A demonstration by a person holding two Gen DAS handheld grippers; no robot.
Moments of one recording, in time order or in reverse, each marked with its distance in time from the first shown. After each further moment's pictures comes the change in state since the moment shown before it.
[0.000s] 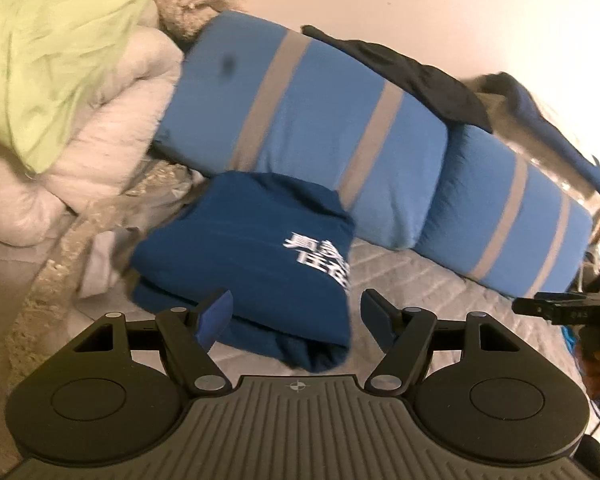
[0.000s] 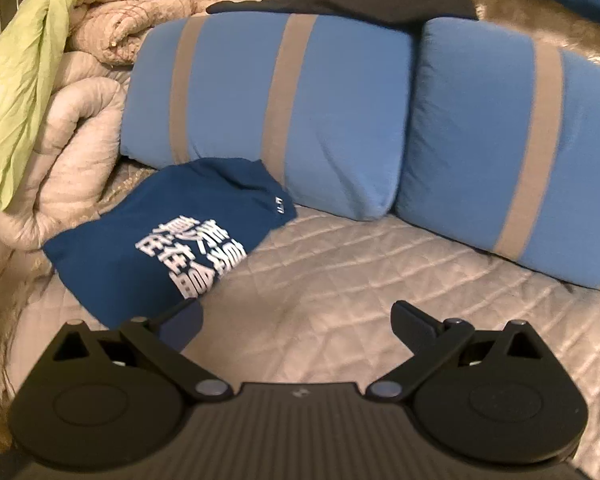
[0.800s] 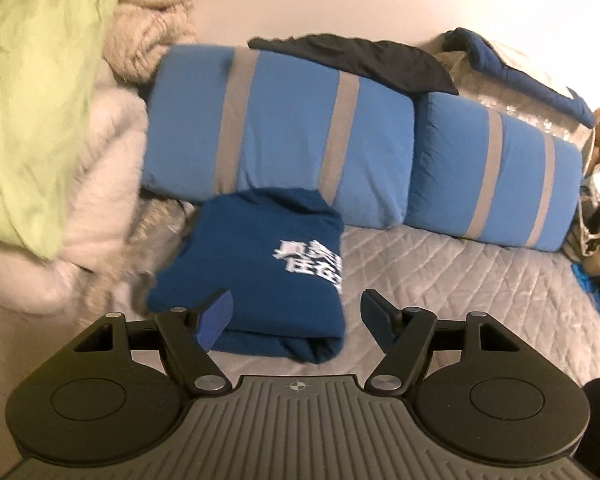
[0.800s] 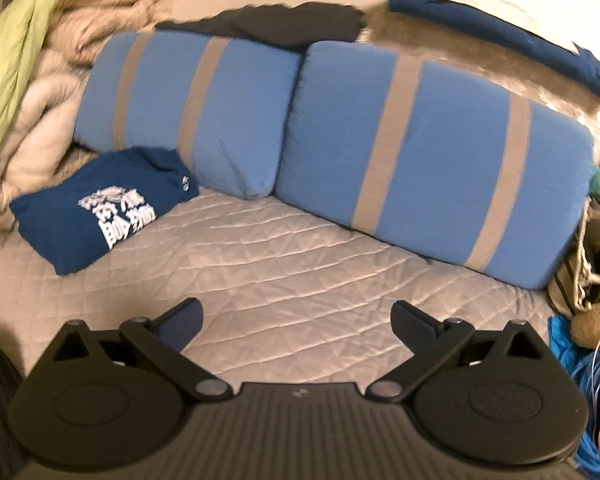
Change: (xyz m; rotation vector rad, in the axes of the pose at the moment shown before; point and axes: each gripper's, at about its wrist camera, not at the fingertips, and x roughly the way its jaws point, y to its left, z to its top) left arm -0.047 -0.039 0.035 0.251 0.032 0.072; right arm -0.133 -0.104 -0.059 -0.020 -0.038 -0.166
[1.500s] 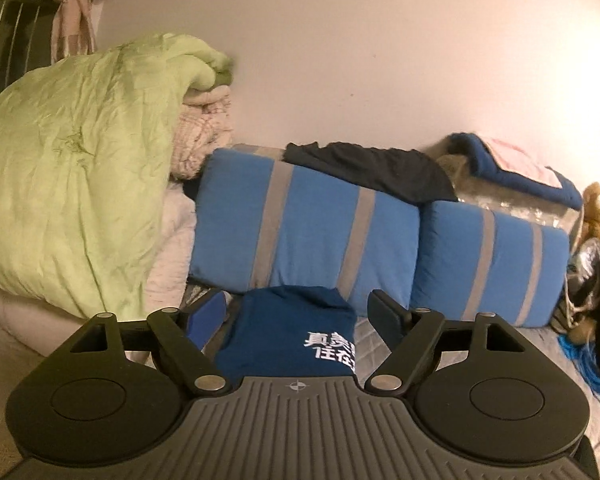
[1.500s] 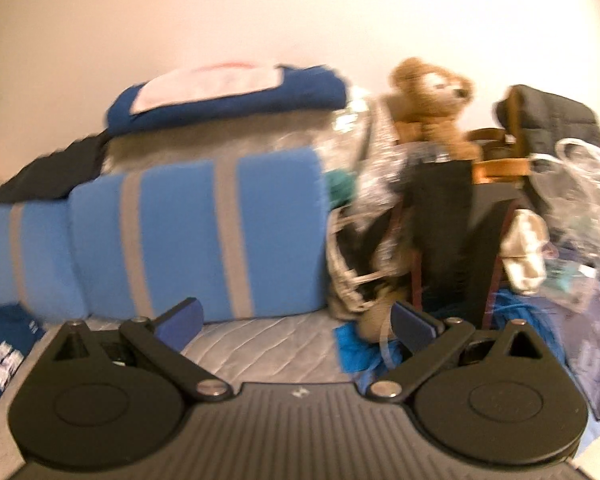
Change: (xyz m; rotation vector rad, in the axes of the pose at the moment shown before) left arm -0.108 0.031 0.034 -0.050 -0.224 0.007; right arm -0.167 -0.242 -0.004 0.386 -0.205 -0.382
